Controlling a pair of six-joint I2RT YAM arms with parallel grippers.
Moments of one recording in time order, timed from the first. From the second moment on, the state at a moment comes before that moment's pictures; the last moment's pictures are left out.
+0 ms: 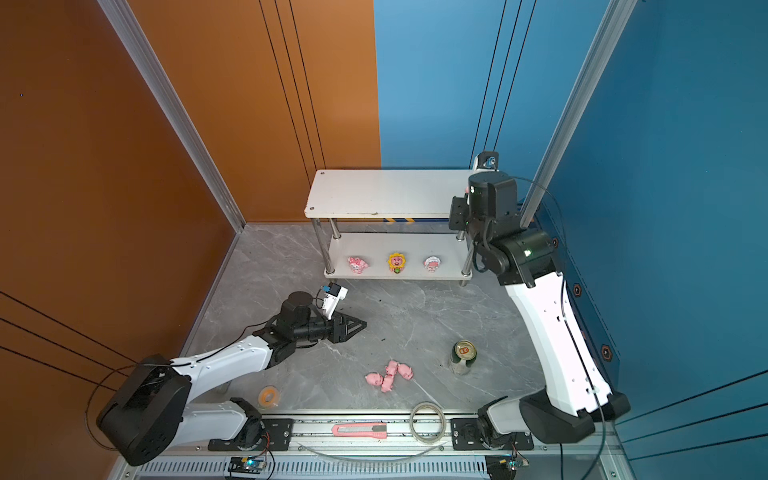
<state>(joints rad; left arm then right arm) -0.55 1.30 0.50 0.31 0.60 -0.52 0.37 1.47 2.05 -0.96 0.41 0.21</state>
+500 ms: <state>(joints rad) -0.55 1.35 0.50 0.31 0.60 -0.52 0.22 1.80 2.29 -1.10 0.27 0.21</state>
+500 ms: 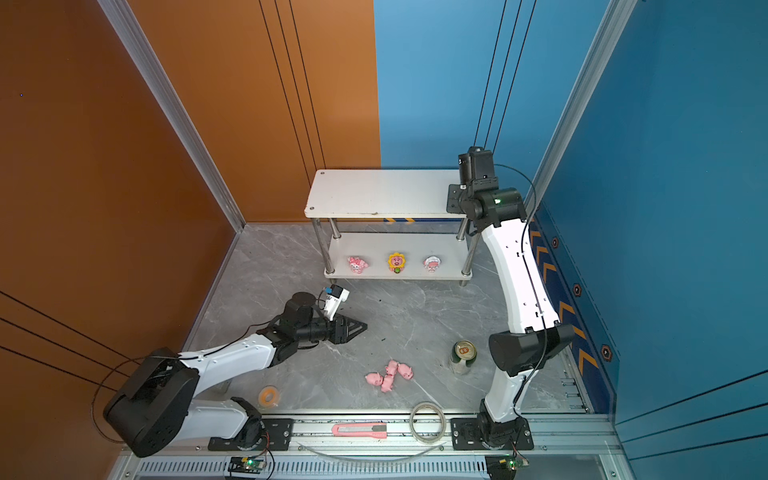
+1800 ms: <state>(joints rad) -0.56 1.37 0.51 0.32 0.60 -0.53 0.16 1.81 2.27 -1.14 0.20 0.23</state>
